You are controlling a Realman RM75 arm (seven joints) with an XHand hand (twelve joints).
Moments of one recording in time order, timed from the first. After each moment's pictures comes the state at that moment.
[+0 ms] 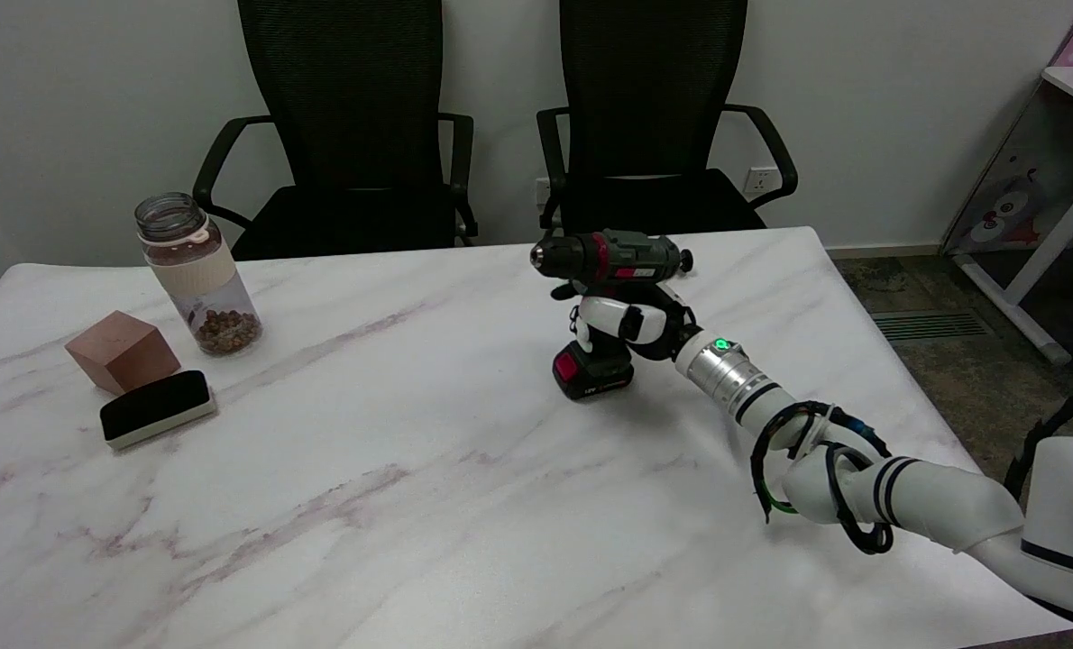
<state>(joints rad) 0.50 -1.03 0.56 -0.59 -2.40 0.82 1.98</state>
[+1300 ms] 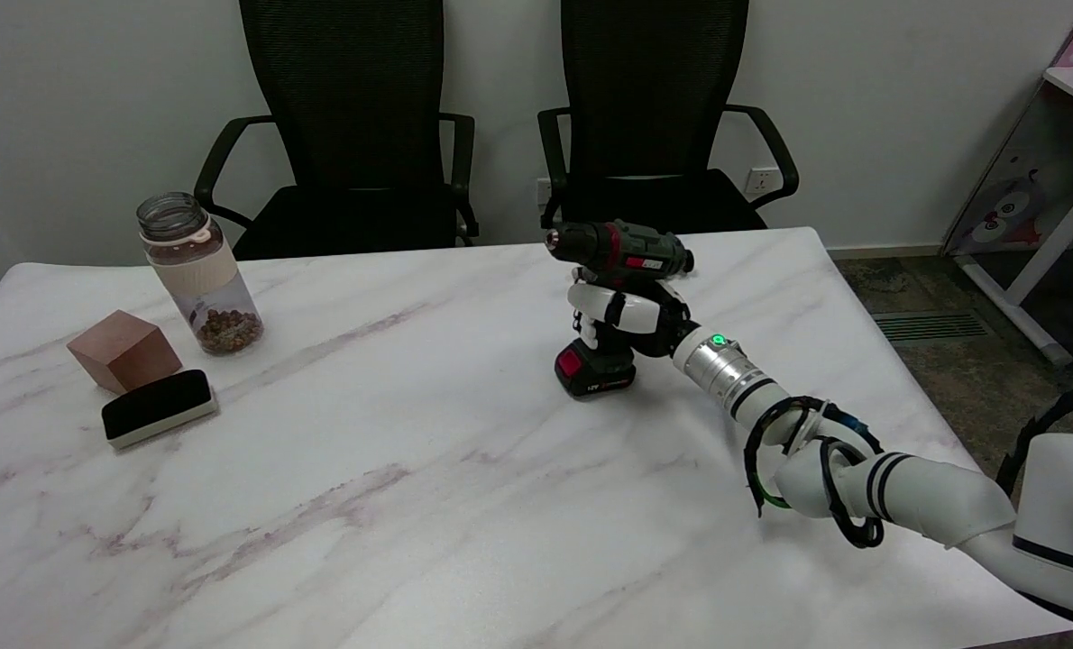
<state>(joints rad) 0.52 -1.04 0.57 -0.59 -2.37 0.76 1.98</state>
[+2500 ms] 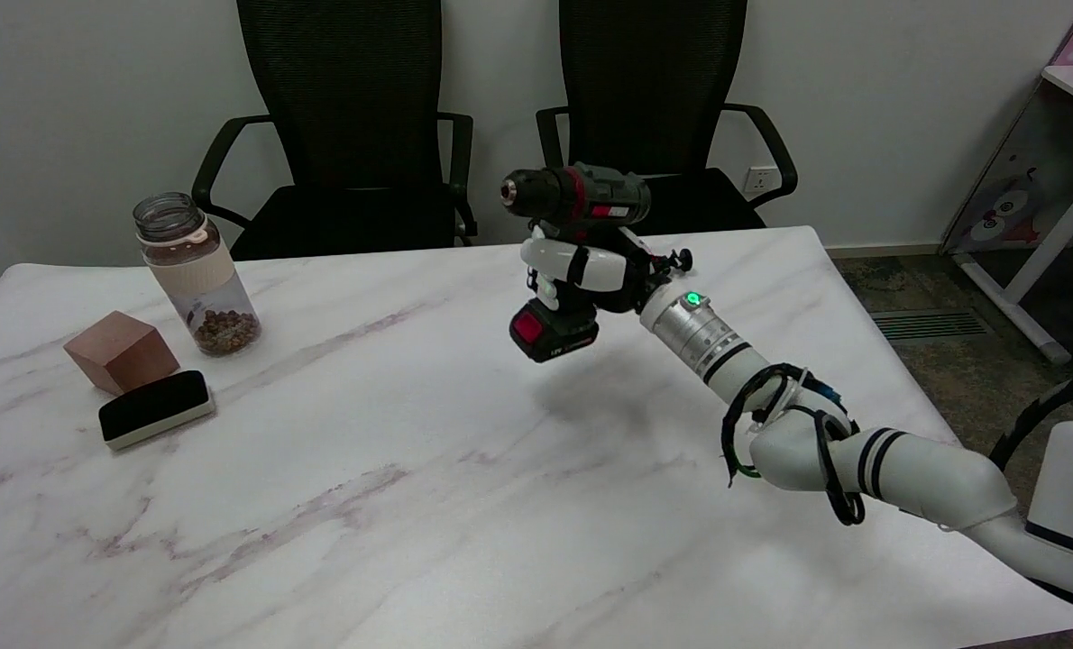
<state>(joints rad) 0.54 -1.01 0.62 -0.84 -2.38 0.78 1.90</state>
